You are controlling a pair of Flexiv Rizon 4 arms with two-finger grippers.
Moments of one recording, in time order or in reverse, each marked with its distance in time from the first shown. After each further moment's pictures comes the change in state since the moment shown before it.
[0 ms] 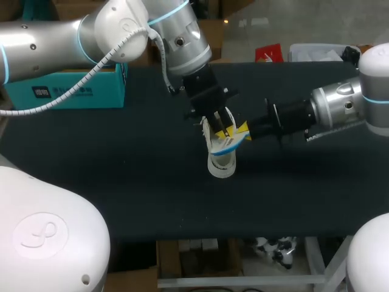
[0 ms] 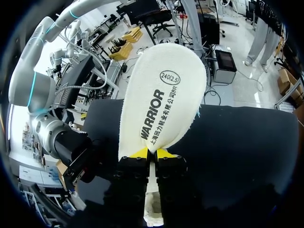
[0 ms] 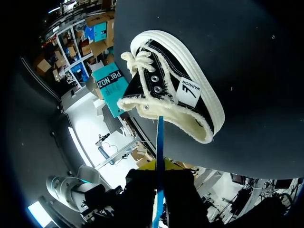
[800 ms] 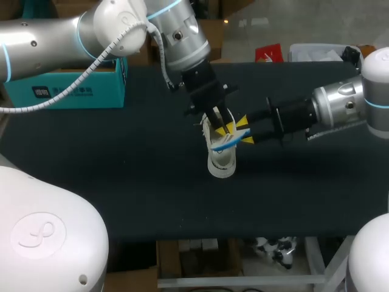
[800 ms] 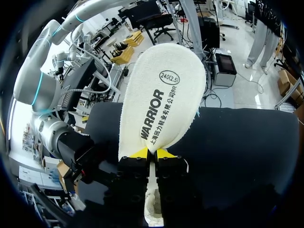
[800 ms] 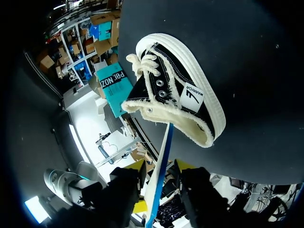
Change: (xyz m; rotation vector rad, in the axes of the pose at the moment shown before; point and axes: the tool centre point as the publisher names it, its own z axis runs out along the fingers) left arm -0.003 0.000 -0.006 0.039 -0.009 0.005; right arm 0.002 0.004 -0.003 -0.011 0.009 -0.038
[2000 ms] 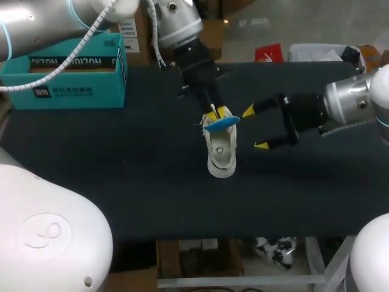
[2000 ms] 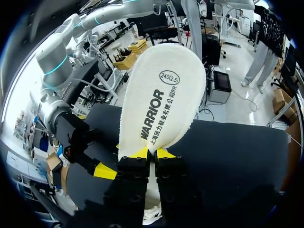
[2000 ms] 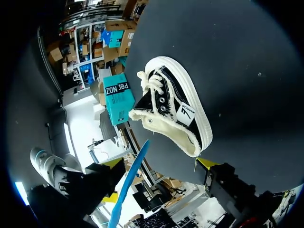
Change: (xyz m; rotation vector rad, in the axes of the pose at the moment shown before) left arm 0.004 -0.002 -0.041 0.089 0.054 -0.122; right arm -0.006 0.004 -0.029 -0.160 -0.055 -0.128
